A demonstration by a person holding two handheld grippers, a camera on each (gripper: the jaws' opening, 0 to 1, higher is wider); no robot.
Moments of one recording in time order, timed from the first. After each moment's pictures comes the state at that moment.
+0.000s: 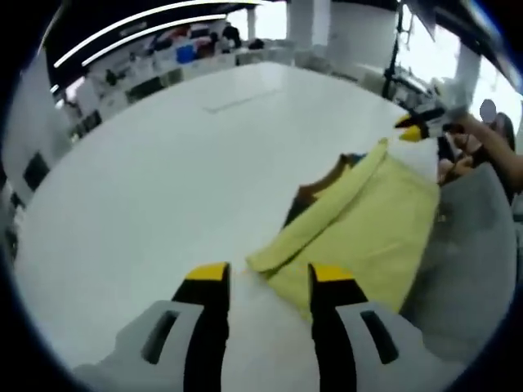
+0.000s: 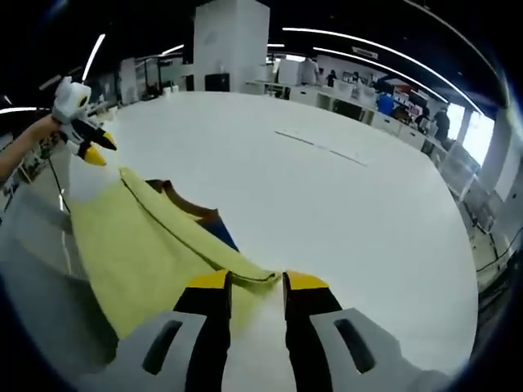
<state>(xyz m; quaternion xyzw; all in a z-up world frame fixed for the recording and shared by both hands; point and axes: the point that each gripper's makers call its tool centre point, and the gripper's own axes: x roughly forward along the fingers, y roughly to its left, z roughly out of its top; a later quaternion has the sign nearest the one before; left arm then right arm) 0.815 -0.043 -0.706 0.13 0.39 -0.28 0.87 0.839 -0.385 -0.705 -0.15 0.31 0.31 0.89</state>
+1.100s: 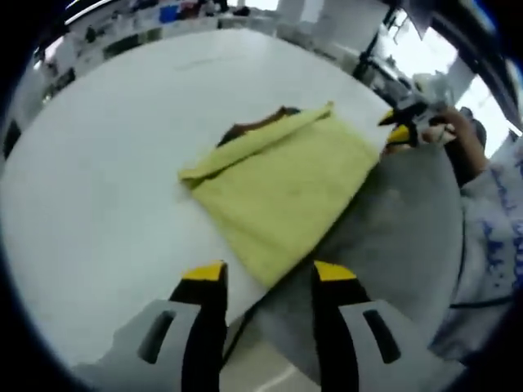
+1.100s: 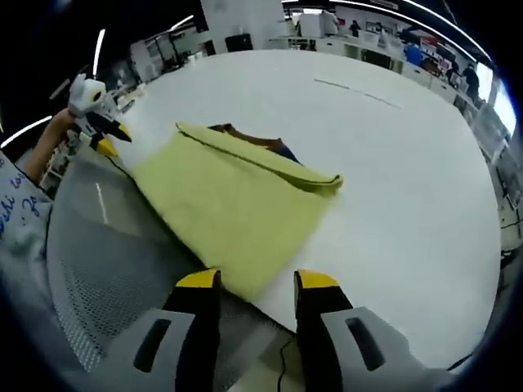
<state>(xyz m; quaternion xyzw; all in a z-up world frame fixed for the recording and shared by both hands) 0.694 -0.053 -0.713 0.07 0.50 -0.33 0.80 0.720 -0.396 -0.723 -0.12 0.46 0.37 0.80</state>
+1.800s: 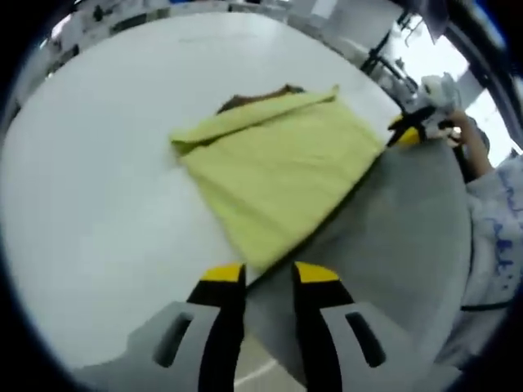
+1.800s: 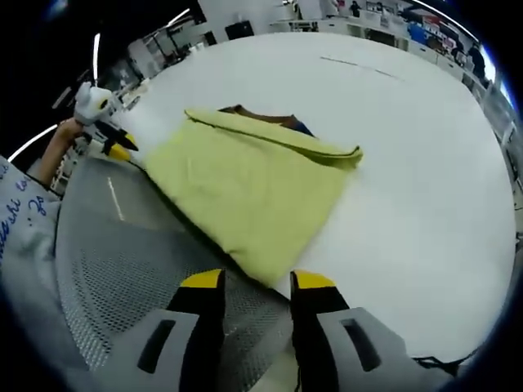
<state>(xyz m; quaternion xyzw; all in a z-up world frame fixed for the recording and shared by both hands) 0.679 -0.052 -0.743 0.03 0.54 -0.32 0.78 0.701 -0.389 -0.737 -0.08 0.50 0.38 0.78</state>
